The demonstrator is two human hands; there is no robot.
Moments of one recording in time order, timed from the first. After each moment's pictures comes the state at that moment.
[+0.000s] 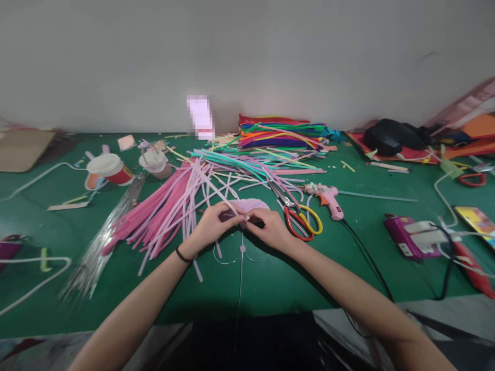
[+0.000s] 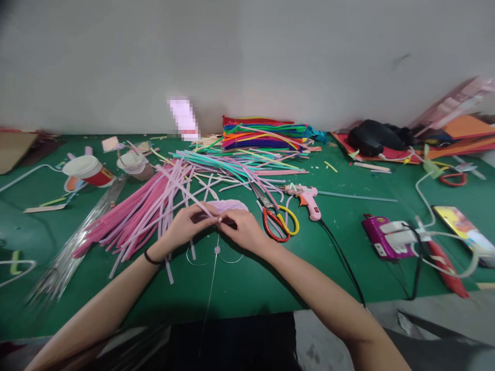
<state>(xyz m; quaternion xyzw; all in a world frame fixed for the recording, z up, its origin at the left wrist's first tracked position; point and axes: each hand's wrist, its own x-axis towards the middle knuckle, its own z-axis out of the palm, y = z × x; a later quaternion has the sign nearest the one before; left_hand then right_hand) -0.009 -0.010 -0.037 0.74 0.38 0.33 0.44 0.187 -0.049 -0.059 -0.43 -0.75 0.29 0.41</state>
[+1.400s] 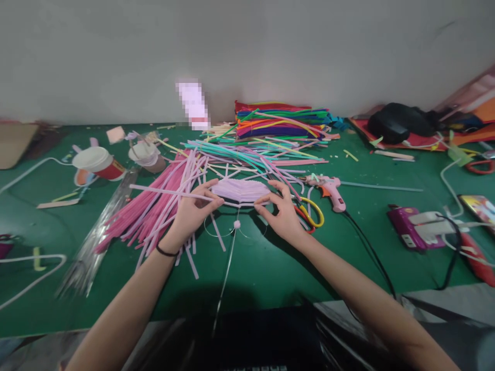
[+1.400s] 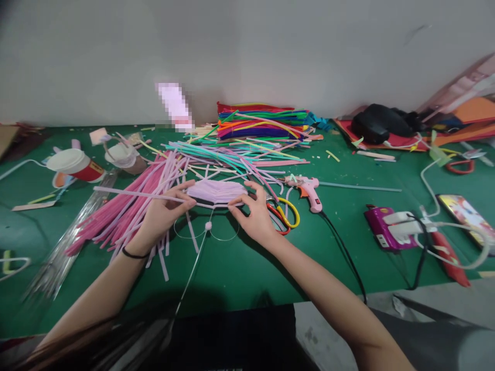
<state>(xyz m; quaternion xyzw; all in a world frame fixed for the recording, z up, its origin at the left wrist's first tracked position) -0.035 0.004 -0.038 0.71 0.43 0.41 0.38 0.208 -0.056 -0.055 -0.55 -0.65 0.24 0.47</state>
